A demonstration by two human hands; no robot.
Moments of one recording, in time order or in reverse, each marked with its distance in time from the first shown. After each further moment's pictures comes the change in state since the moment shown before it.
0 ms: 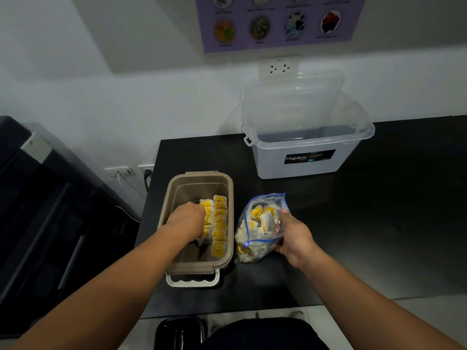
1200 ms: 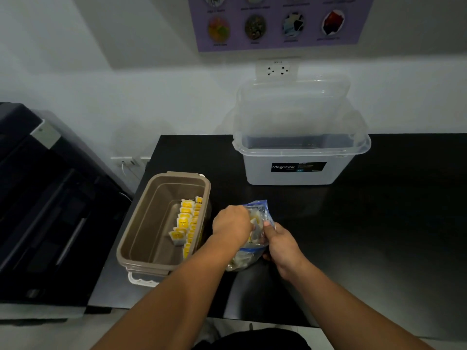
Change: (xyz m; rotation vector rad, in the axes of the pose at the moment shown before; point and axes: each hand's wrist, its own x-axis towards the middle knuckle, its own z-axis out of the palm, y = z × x) left_hand 0.015 0.175 -0.023 -0.286 -0.039 -0.140; right_hand 0.026 -0.022 -0.048 -0.398 -0.211 -0.102
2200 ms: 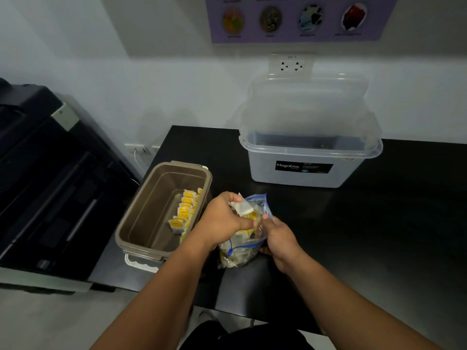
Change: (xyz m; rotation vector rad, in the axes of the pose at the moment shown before) left_hand -0.056 -0.027 -0.009 -1.091 0.125 0.090; right_hand 0.017 -0.005 -0.010 -0.014 -0.071 0.041
